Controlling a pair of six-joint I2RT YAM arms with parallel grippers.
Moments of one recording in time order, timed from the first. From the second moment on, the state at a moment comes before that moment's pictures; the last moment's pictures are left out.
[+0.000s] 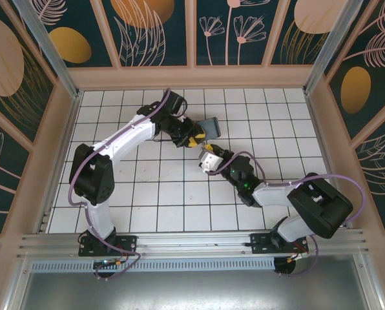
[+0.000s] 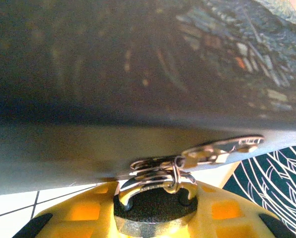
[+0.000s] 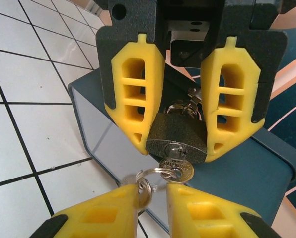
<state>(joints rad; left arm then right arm) -0.57 1.88 1.60 -0.70 0.60 -1.21 0.76 1.45 0.39 0.95 0.07 -0.75</state>
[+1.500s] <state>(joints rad) -0.56 1.87 1.56 -0.66 0.60 -1.25 0.76 1.50 0.44 0.97 0.06 -0.81</state>
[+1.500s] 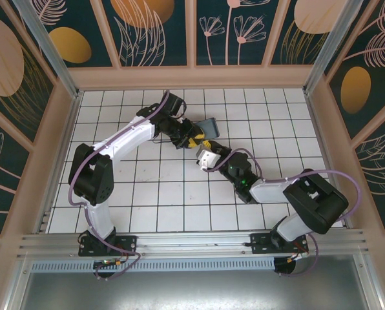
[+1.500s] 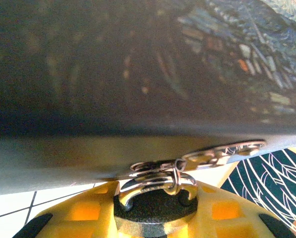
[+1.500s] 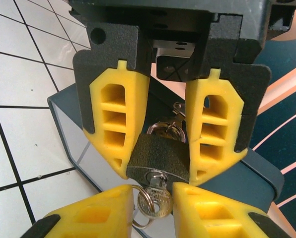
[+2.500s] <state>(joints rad) -0.56 1.87 1.55 -0.65 0.60 -1.26 0.76 1.53 0.46 0.97 0.11 -0.91</state>
